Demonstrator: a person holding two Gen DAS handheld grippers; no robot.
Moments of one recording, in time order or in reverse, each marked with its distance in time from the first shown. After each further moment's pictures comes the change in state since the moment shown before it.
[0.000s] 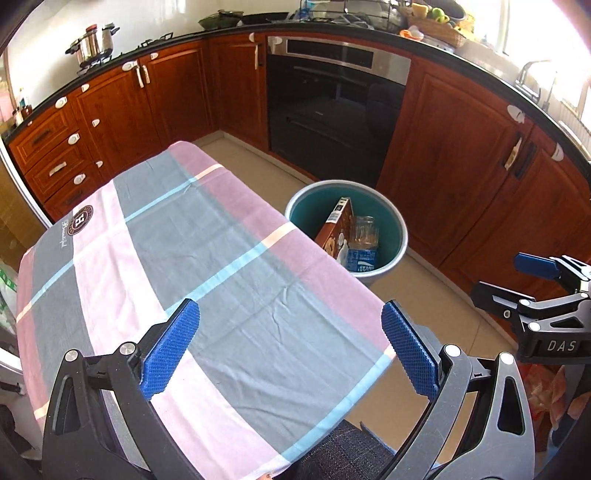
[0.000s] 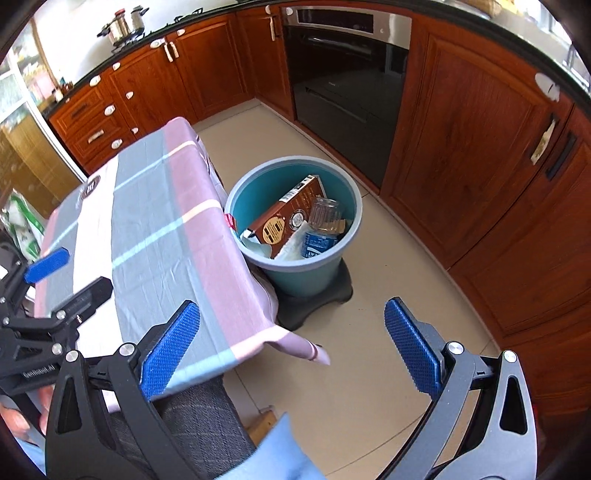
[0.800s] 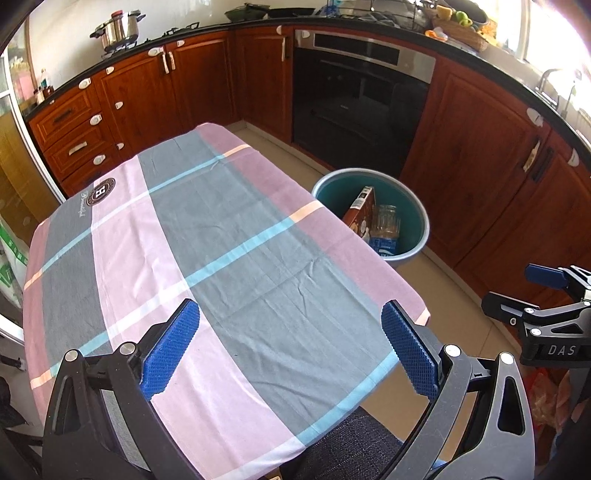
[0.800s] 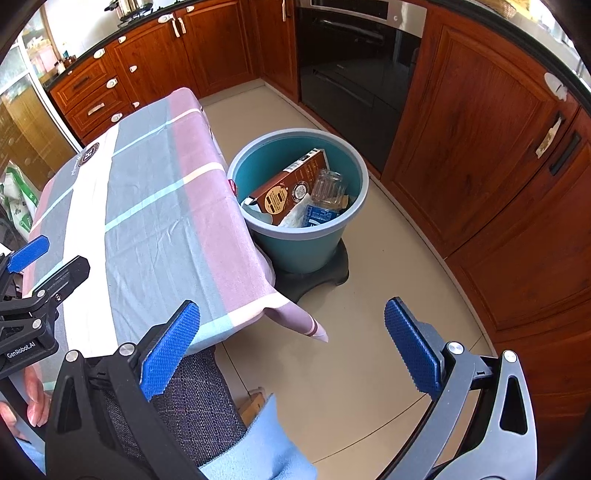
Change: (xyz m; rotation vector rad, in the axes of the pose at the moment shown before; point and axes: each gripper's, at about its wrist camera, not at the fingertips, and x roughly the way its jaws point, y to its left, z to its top) left arm 0.000 0.016 -0.026 -0.060 0.015 0.055; right arm 0.018 0.012 -0.019 -0.032 0.063 -0.018
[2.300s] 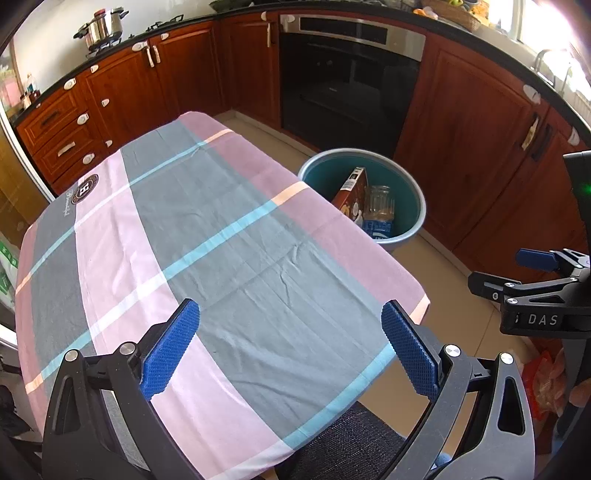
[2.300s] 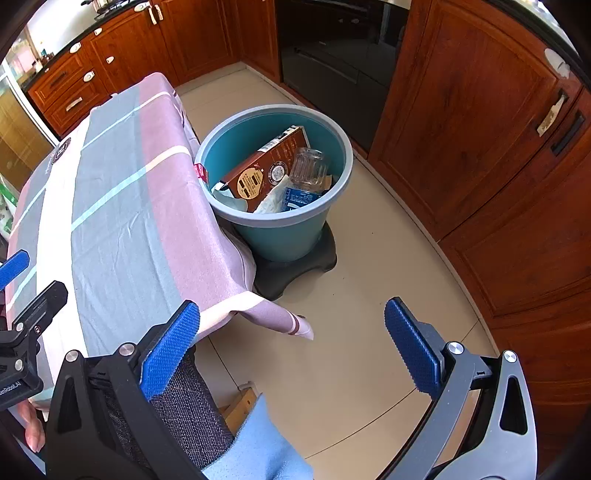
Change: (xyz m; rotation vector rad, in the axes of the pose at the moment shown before) left arm 0.021 -0.015 -0.006 0.044 0.050 -0.012; right arm 0.038 -0.019 0.005 0.034 0.064 -0.044
